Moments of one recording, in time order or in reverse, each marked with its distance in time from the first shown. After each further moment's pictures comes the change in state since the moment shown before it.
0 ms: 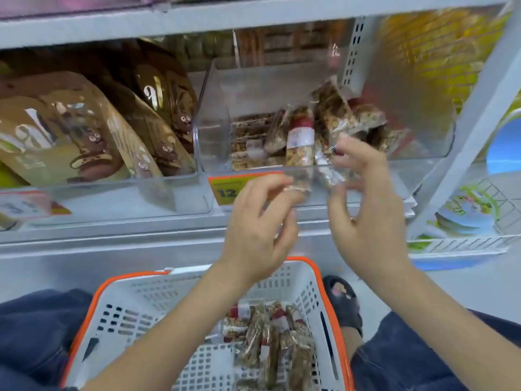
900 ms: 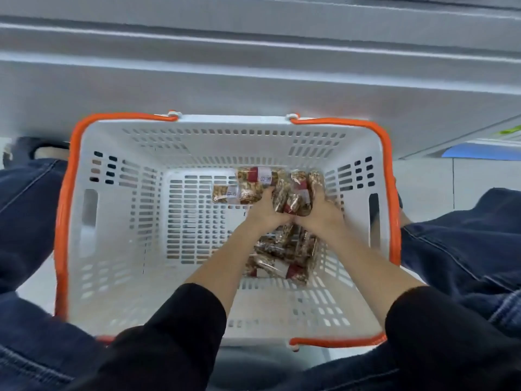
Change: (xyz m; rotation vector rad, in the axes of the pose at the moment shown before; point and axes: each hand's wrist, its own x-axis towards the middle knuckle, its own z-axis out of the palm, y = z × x) left_hand -0.292 -0.070 0.088 -0.384 -0.982 -1.629; right_hand -0.241 0.102 0.180 -0.429 -1.105 1.034
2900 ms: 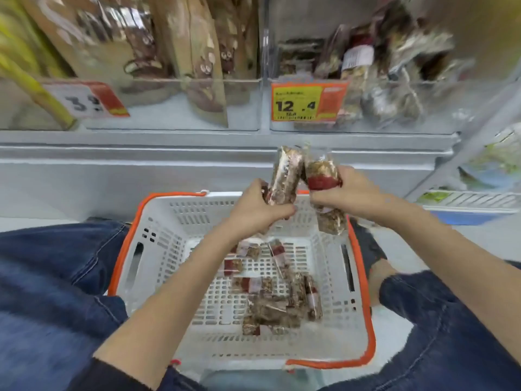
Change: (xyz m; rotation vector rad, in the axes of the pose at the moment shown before) left_hand -0.192 0.114 -0.085 -0.031 0.287 0.485; right_hand -0.175 -0.057 -0.201 0.351 0.096 -0.498
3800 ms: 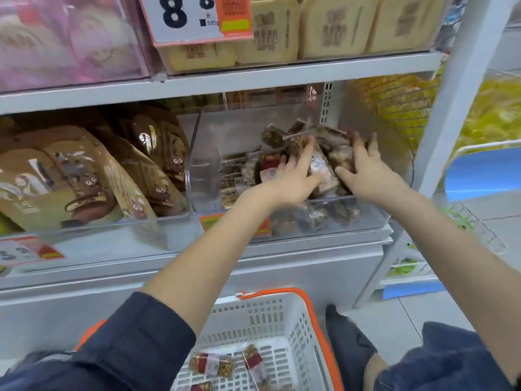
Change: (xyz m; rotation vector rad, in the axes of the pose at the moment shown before) left_hand 0.131 0.224 0.029 0.640 -0.123 0.402; right_hand 0.084 0.015 -0.197 -0.311 0.625 -0.044
